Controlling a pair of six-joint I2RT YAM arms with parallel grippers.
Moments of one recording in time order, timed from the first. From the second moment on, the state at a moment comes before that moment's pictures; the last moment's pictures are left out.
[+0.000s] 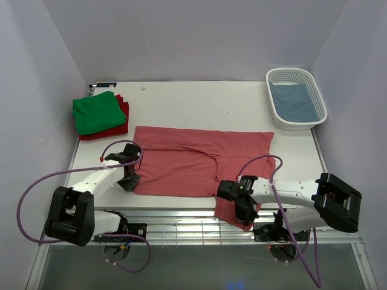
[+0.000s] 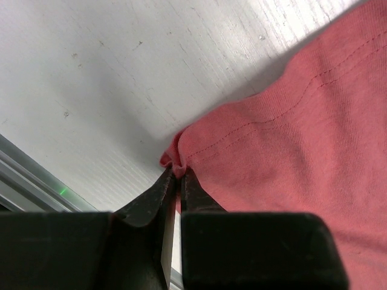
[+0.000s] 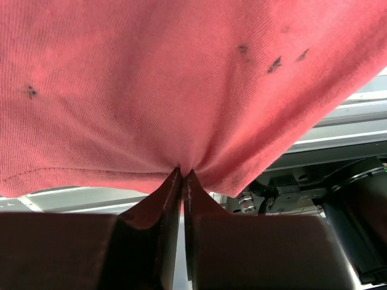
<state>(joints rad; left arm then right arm) -0.26 1.27 0.61 -0.81 -0.34 -1.11 1.18 1.32 0.62 -0.99 0.06 1.14</state>
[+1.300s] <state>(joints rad) -0.25 1.32 0.93 -0.73 -0.24 -0.77 0.72 1.60 1.23 -1.06 0.48 0.66</state>
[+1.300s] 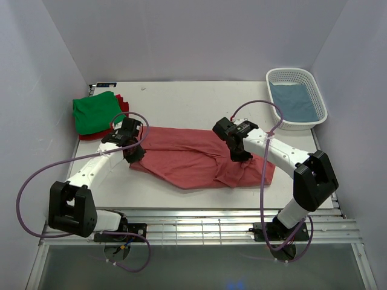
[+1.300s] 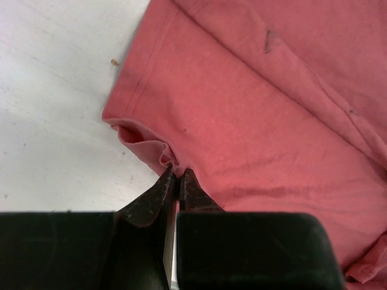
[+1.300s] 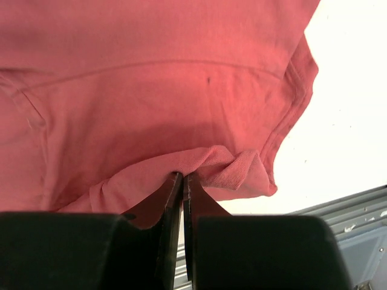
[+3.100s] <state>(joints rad) -0.15 1.74 1.19 -0.67 -0.23 -0.62 0.46 1.88 1.52 -0.99 0.49 0.37</state>
